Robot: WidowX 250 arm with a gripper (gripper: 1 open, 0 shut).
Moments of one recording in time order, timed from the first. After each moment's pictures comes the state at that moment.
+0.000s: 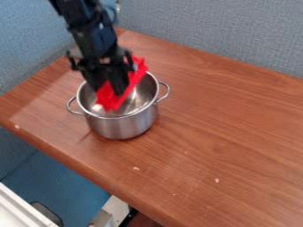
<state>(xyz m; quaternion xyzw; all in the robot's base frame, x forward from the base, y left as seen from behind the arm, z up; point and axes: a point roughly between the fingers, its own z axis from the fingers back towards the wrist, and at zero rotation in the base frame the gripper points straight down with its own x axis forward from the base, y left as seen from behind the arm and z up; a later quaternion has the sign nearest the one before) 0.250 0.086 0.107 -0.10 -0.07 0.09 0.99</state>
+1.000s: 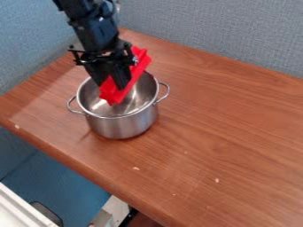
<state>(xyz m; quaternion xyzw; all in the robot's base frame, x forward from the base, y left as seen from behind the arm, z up) 0.260 0.090 0.094 -0.11 -0.07 0.07 0.99</state>
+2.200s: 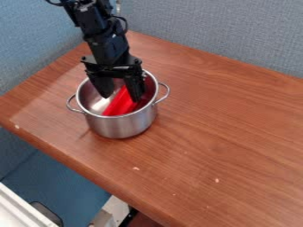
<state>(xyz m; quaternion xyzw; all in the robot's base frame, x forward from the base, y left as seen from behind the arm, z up) 0.271 0.089 0.067 -0.10 -0.06 0.05 0.99</state>
